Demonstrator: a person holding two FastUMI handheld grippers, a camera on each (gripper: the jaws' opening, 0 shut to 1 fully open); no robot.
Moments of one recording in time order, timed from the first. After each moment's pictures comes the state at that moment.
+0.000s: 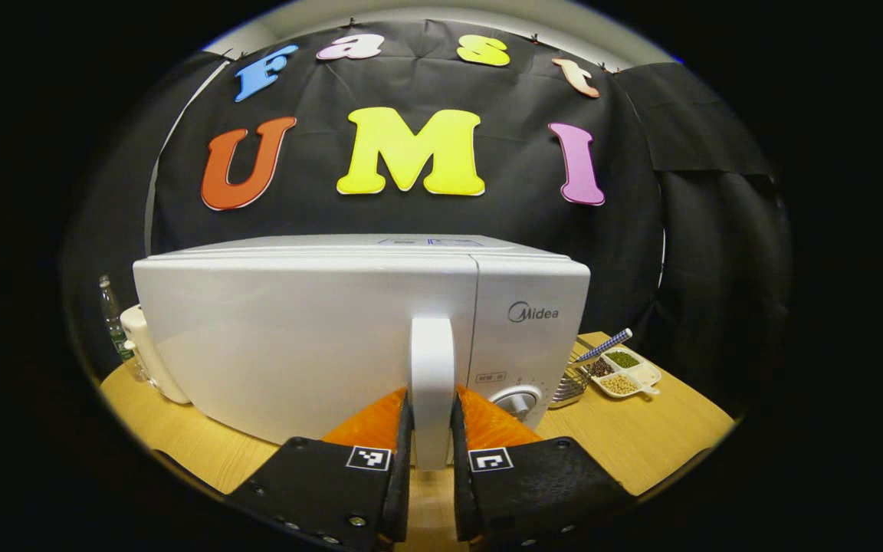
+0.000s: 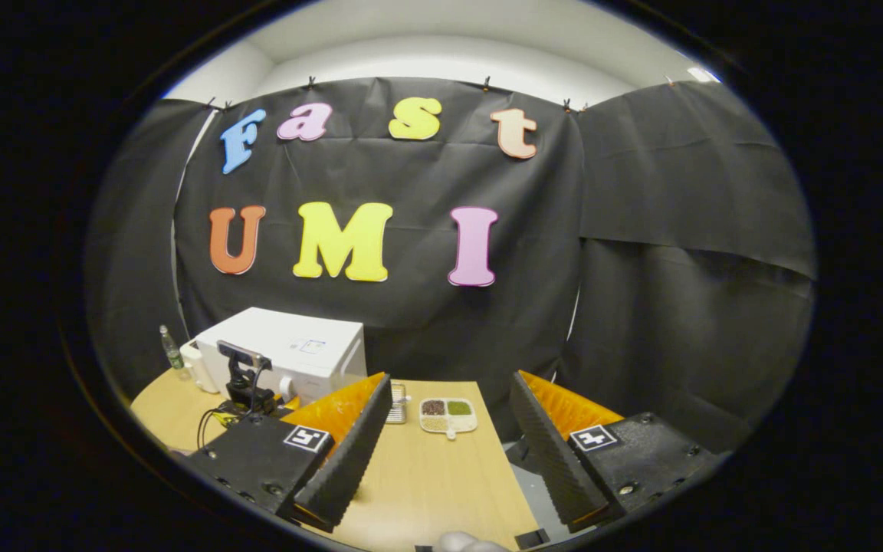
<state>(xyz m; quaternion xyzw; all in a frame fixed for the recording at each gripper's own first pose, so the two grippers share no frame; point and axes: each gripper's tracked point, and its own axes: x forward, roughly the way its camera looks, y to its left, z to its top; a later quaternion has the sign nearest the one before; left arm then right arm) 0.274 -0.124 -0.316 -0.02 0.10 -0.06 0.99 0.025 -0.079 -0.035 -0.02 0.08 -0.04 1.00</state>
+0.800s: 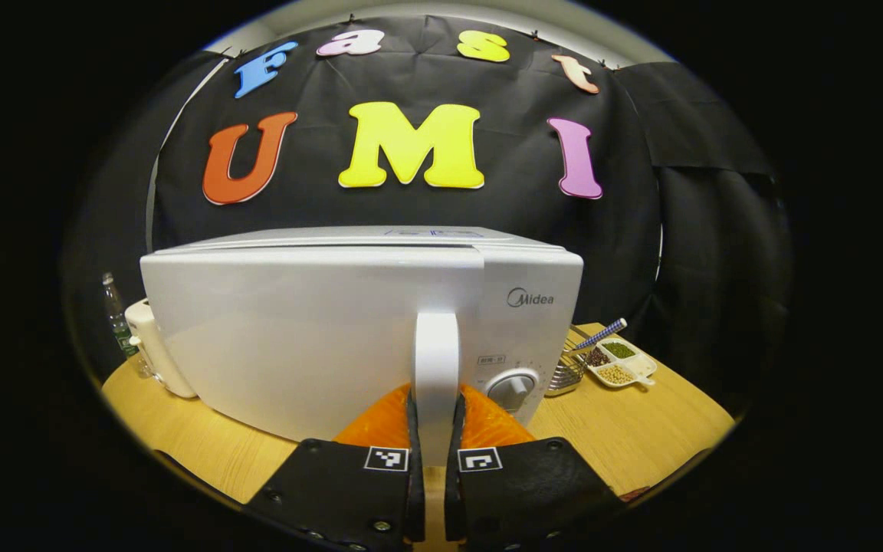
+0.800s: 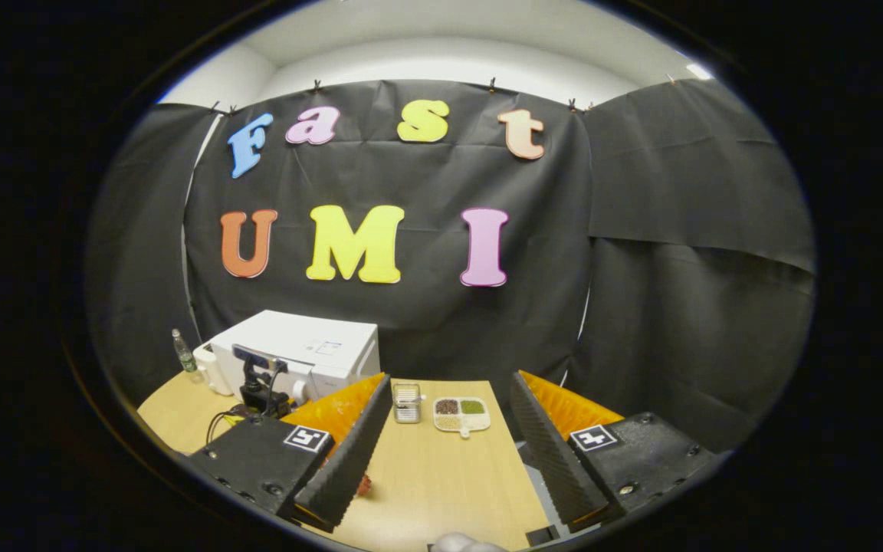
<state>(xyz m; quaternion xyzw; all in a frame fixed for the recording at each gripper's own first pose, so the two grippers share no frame) 0.241 -0.117 -0.324 -0.01 0.11 -0.07 0.99 0.016 -0.063 -0.031 -0.02 0.07 -0.02 1.00</state>
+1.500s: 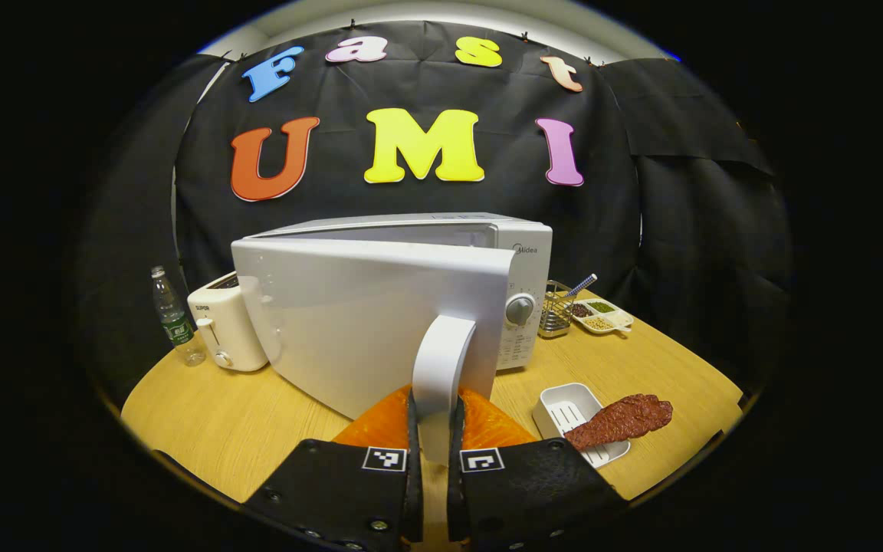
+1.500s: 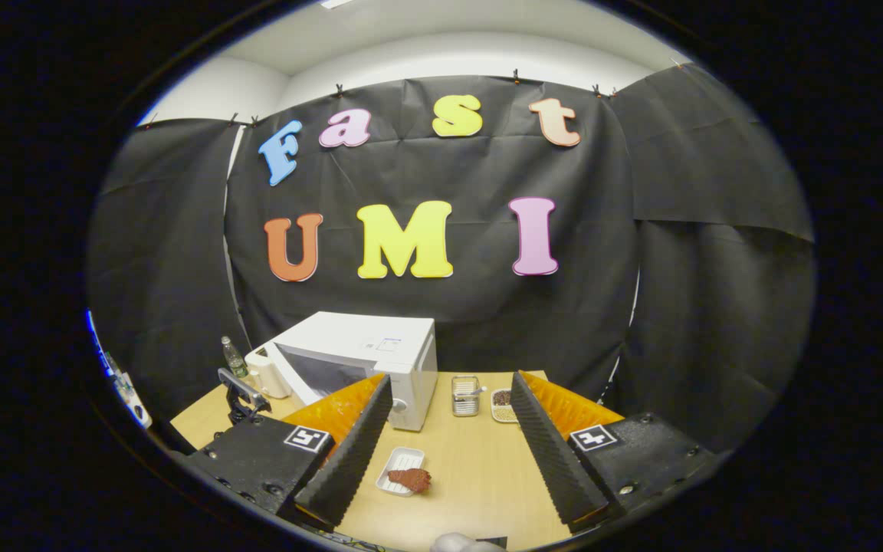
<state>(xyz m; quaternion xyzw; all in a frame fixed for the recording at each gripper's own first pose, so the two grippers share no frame) 0.113 -0.040 -0.328 0.00 0.15 -0.07 0.99 0.003 0.011 -0.040 0.01 0.09 0.07 0.99</state>
